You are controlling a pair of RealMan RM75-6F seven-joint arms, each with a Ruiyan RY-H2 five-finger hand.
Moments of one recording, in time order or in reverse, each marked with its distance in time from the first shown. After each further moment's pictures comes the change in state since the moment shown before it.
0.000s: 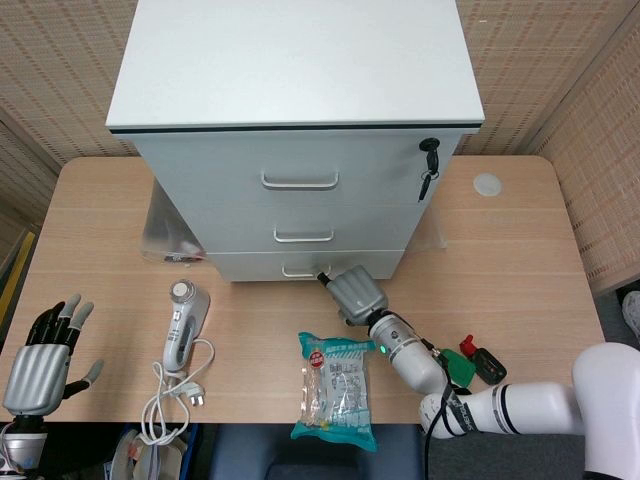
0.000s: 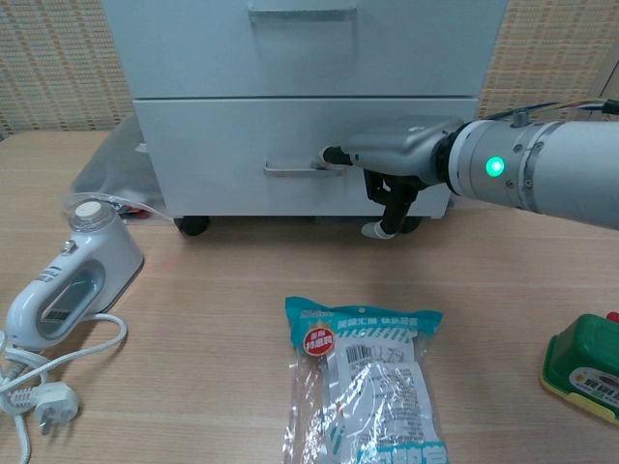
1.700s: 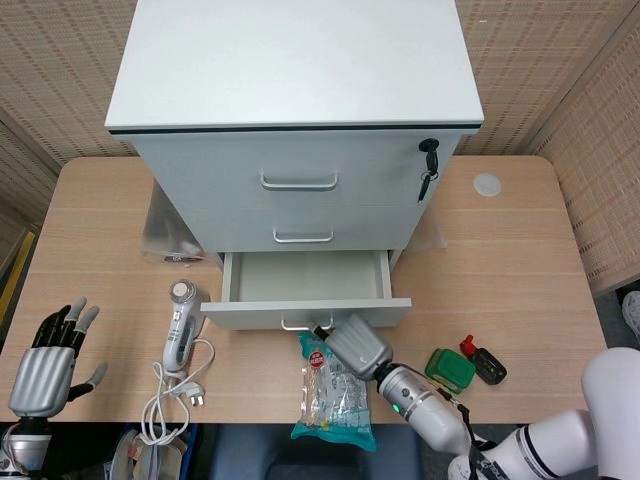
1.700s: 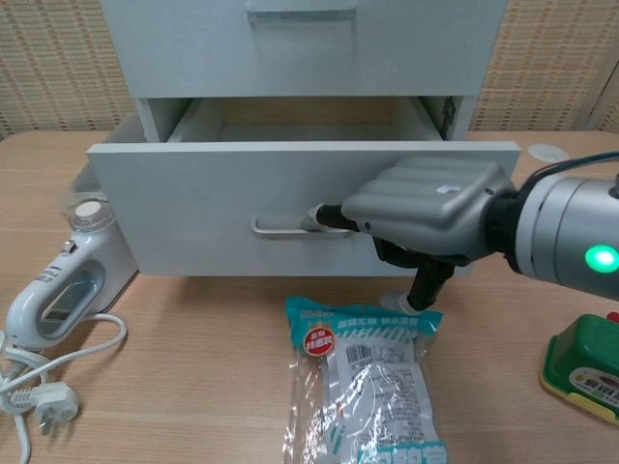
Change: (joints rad) left arm -0.001 -0.018 0.012 0.025 0.006 -0.010 -0.009; right arm -0.048 0.047 -0.208 -0.310 -0.176 0.205 -0.143
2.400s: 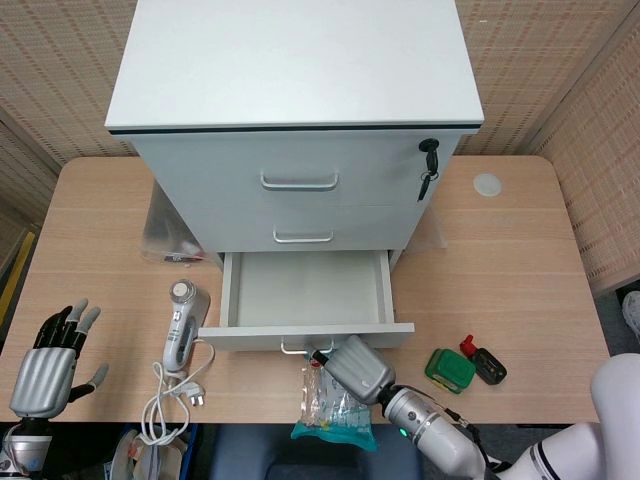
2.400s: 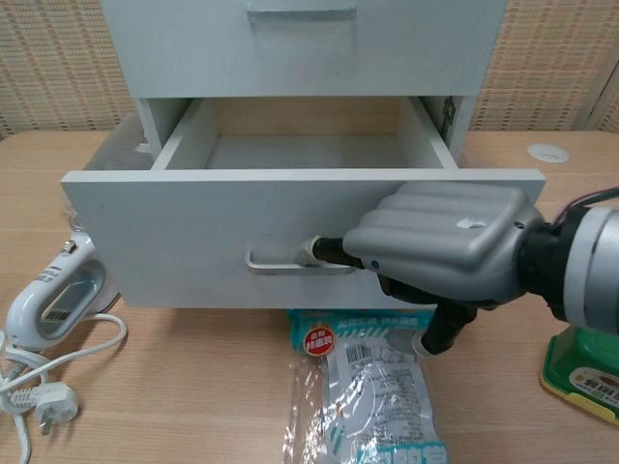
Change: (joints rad) left arm 0.001 -0.004 0.002 0.006 0.007 0.002 -0.005; right arm -0.046 0.018 -0.074 -0.092 -0.111 0.018 -0.038
